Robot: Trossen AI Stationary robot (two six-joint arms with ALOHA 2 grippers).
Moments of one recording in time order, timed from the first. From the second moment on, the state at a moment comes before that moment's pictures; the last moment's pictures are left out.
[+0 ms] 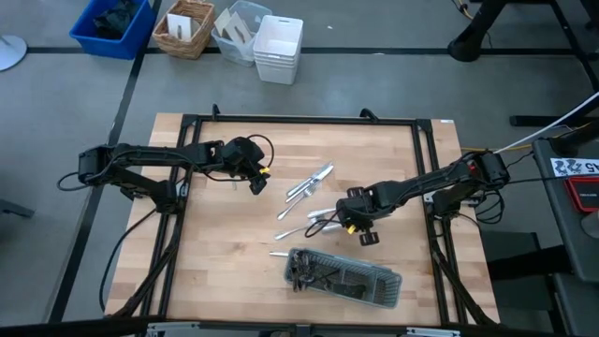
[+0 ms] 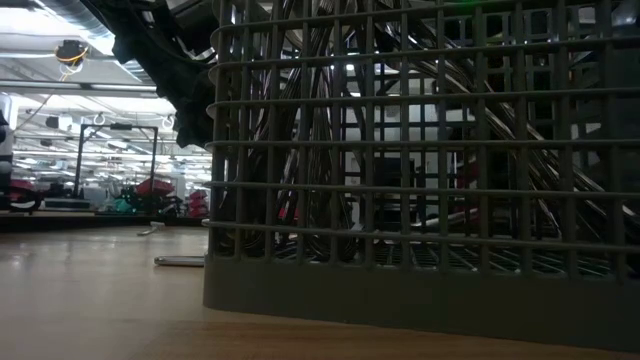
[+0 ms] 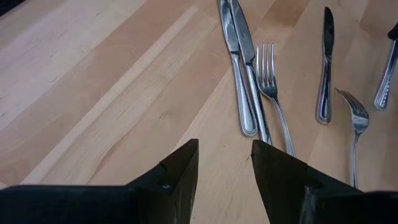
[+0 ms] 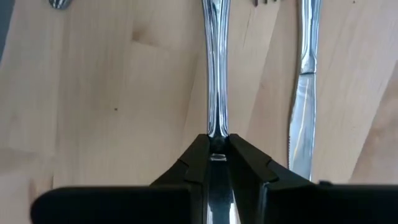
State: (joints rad) left arm 0.29 1.25 0.72 -0.30 -0.03 -0.32; right arm 0.18 1.59 0.99 -0.77 -0.02 -0.04
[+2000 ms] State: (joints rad) left arm 0.25 1.47 0.73 0.69 0.12 -0.51; right arm 0.18 1.59 1.18 -0.35 0.68 -1.29
